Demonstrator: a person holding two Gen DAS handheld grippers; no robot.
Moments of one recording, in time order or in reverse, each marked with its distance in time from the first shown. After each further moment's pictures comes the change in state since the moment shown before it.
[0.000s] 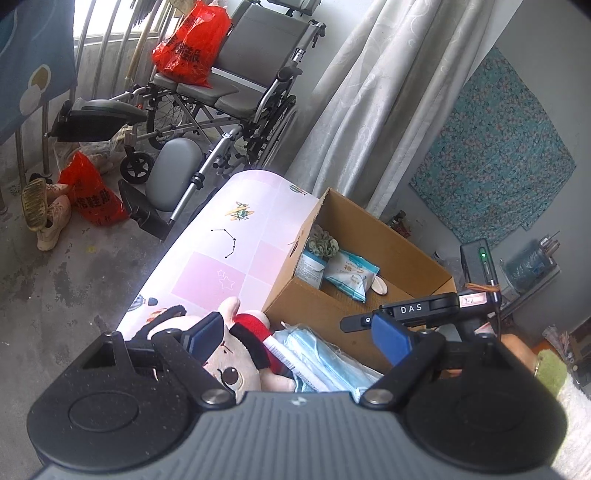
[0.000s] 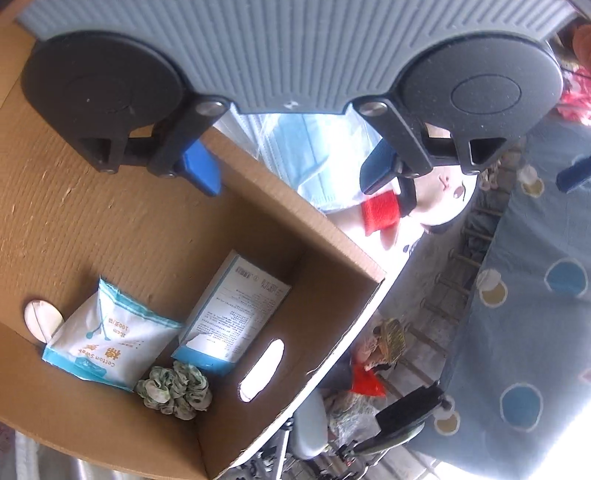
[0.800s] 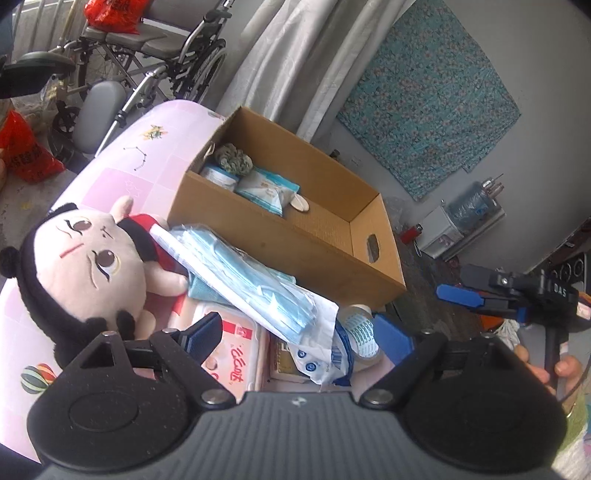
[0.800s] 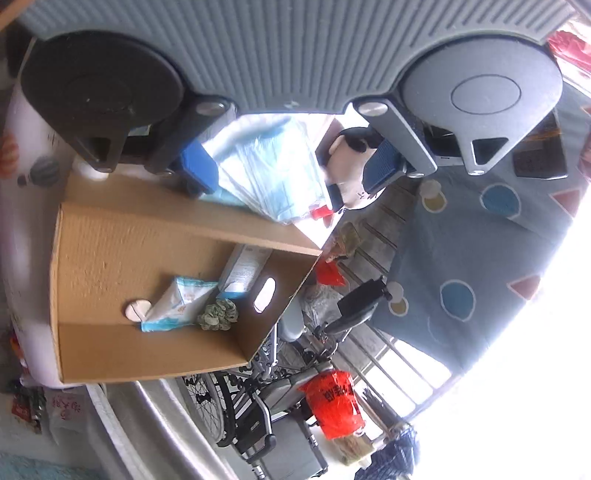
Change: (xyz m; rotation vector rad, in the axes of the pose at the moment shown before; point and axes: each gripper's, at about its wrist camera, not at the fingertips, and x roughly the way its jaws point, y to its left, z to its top) left arm -0.001 -0.049 -0.091 0.066 0.131 -0.197; right arm -0.201 -0.039 -0.222 0.172 -0.471 0.164
